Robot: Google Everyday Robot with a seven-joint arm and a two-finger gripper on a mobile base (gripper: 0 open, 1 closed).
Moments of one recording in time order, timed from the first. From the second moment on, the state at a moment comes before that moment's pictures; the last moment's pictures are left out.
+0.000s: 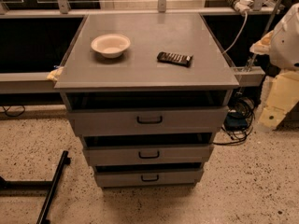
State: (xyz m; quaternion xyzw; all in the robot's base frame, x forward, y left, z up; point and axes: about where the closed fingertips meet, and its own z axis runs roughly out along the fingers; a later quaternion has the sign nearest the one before) arm 0.438 -0.217 0.976 -0.60 0.78 -0.03 0.16
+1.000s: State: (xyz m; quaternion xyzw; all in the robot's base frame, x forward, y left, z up) arm 0.433 -0.216 0.930 -0.60 0.78 -0.01 0.18
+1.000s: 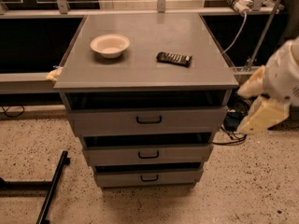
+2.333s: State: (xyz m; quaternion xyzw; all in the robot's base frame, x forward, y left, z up) arm 0.443 -0.214 0.719 -0.57 0.80 0.08 0.19
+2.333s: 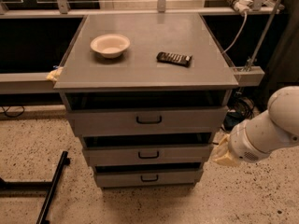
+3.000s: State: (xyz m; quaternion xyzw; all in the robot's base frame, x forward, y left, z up) arm 0.431 -0.226 0.581 -0.60 0.77 0.09 0.21
